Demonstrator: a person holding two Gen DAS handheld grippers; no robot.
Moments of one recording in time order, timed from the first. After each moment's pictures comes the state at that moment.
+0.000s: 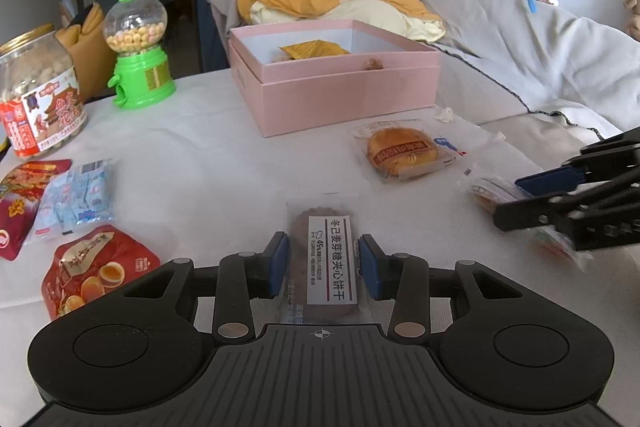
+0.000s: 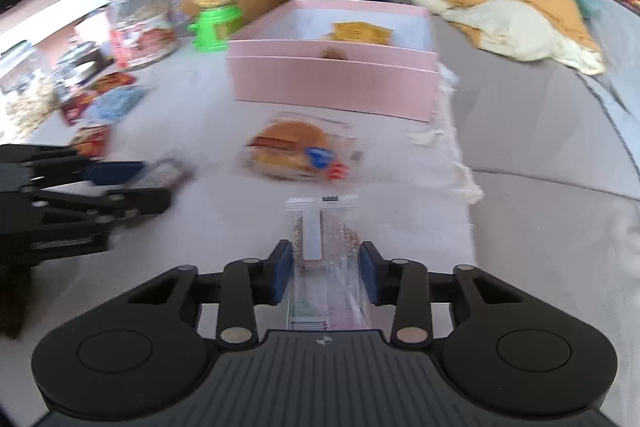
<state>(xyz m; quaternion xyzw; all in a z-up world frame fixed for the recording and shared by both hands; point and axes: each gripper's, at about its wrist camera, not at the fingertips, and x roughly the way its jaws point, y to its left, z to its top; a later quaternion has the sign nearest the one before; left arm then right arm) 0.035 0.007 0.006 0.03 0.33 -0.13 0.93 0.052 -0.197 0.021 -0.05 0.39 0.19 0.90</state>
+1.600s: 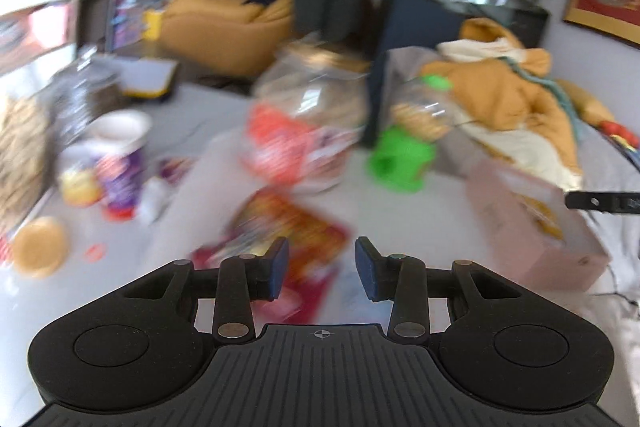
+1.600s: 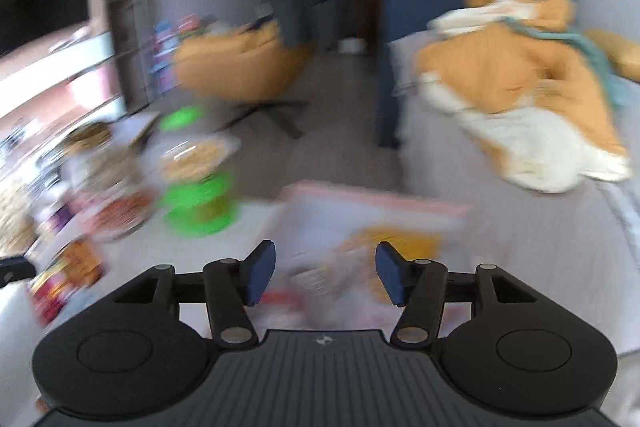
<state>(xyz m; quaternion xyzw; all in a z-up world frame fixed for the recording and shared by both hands) 0.061 0.240 0.050 -0.16 0.28 0.06 0.94 0.226 -0.097 0.114 -0.05 0.32 0.21 0.92</state>
